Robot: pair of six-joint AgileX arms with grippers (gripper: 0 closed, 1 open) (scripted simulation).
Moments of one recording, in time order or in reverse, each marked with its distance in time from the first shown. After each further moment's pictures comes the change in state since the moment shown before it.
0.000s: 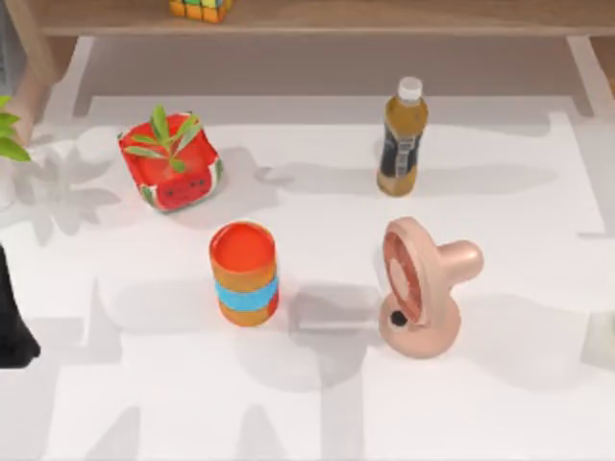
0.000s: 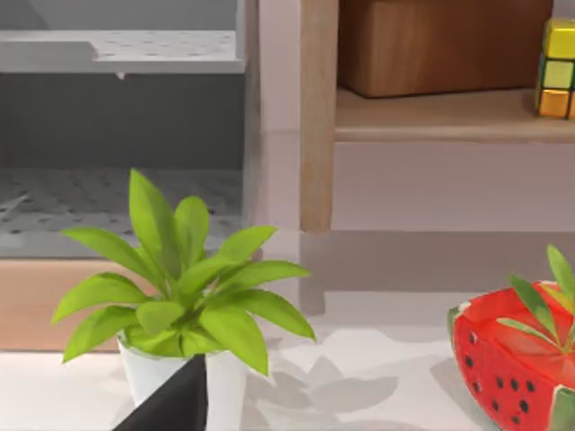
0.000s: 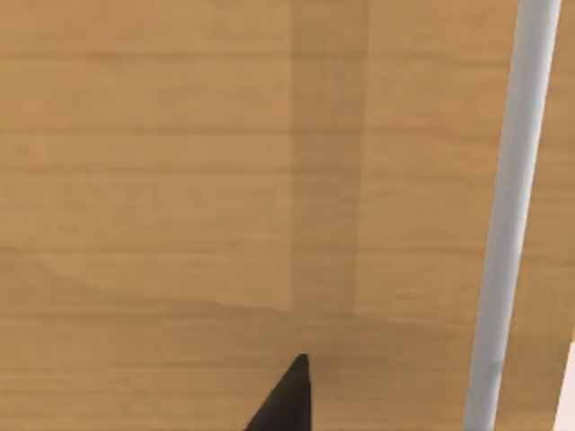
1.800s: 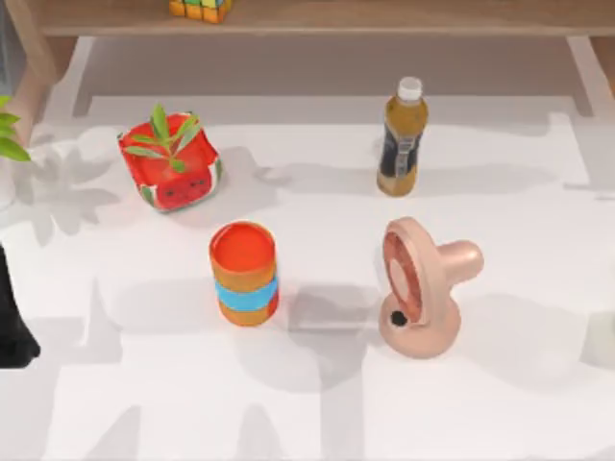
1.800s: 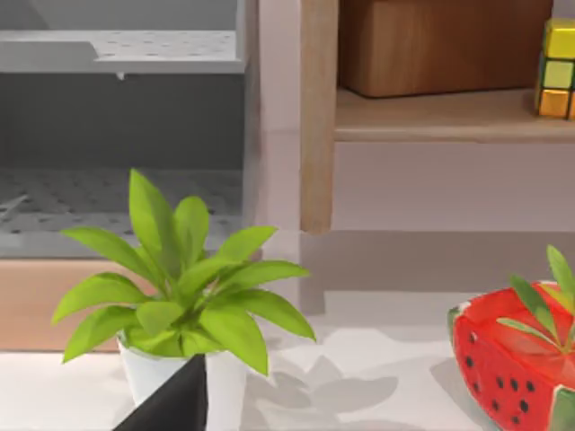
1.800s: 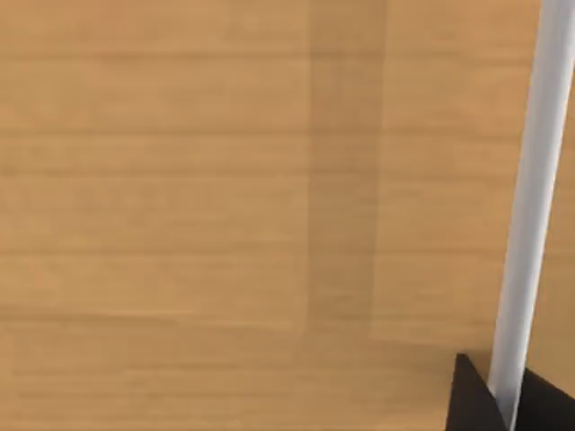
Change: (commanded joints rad) left arm 0.000 0.000 0.000 0.000 0.000 0.000; right arm 0.110 0.086 0.220 -0.146 0.115 0.001
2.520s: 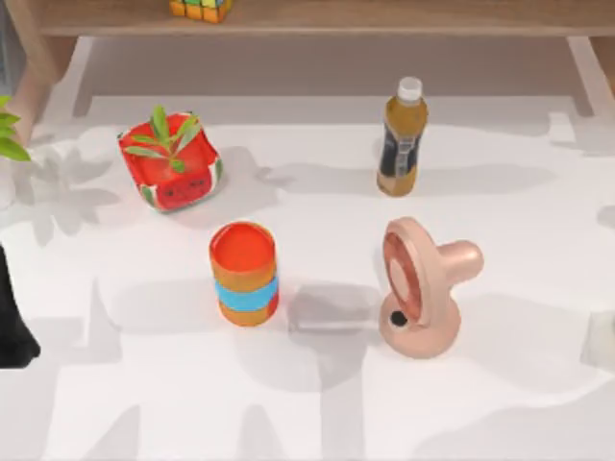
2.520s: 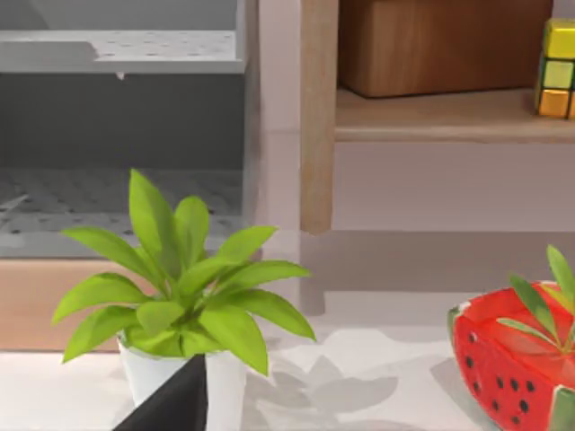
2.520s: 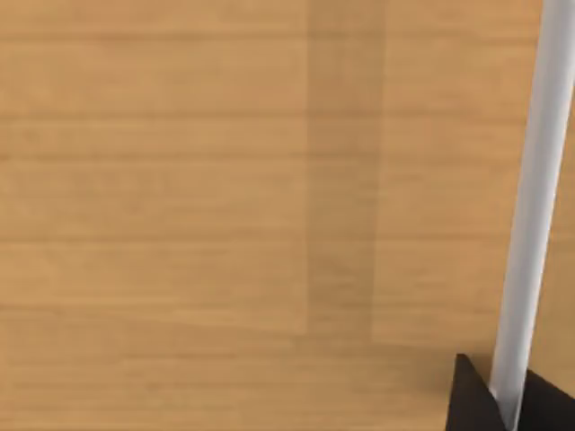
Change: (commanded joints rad) left arm 0.000 0.000 0.000 0.000 0.000 0.000; right arm 0.081 0.105 0.249 -0.144 0.082 0.000
